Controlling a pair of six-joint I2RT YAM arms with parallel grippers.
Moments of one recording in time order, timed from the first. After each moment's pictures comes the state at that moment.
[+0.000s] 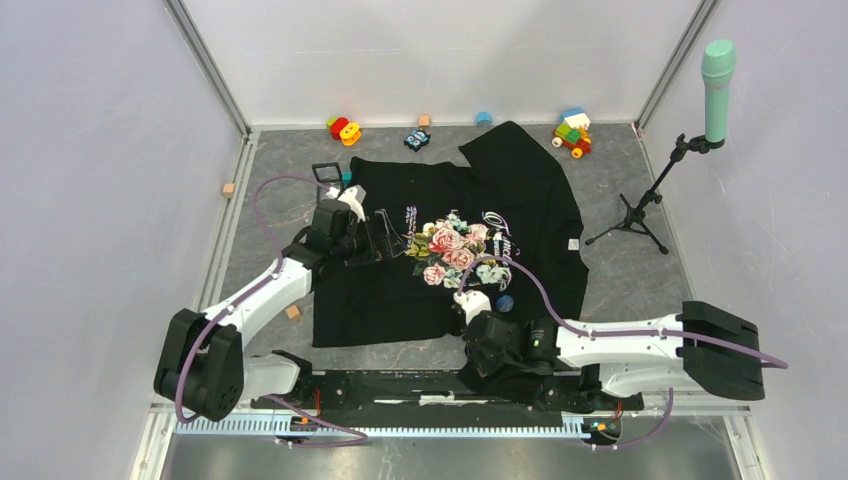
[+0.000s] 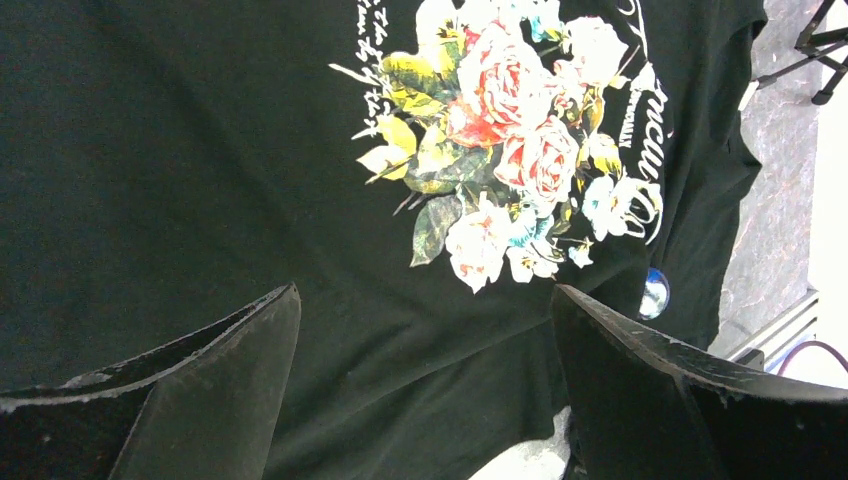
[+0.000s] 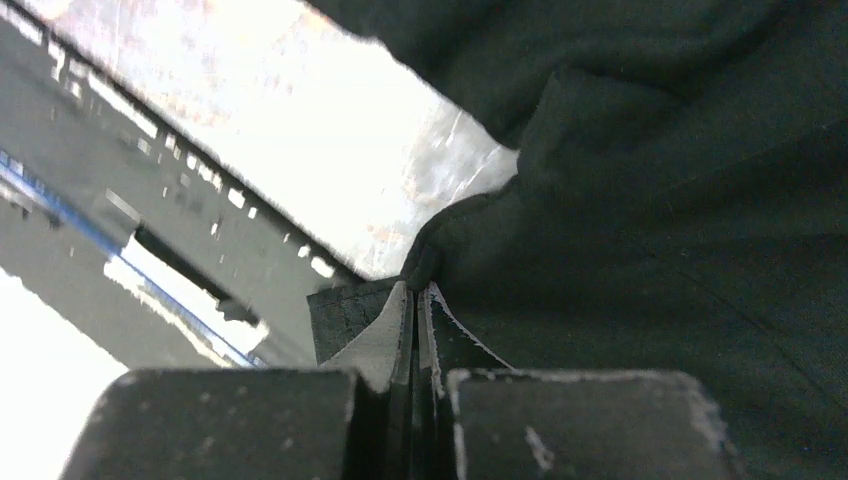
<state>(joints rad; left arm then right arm) -0.39 1.25 0.70 -0.13 0.24 -0.56 1.30 1.21 0.47 -0.23 0.18 0.69</state>
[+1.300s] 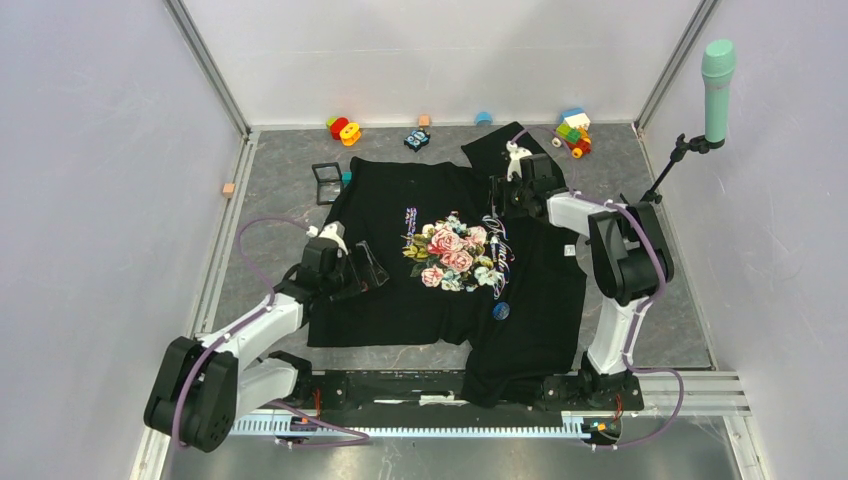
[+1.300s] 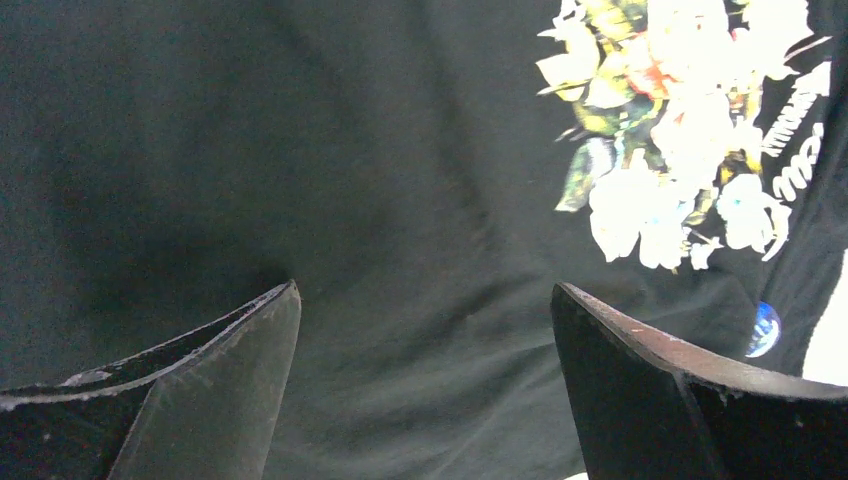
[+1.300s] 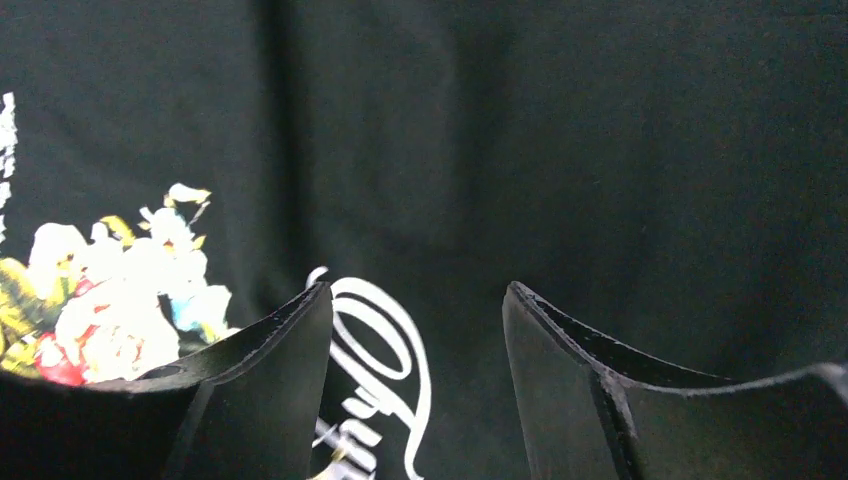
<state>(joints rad) -0.34 1.10 0.40 -0.04 0.13 -0.63 0.28 1.89 1.15 -0.02 -0.17 0.14</state>
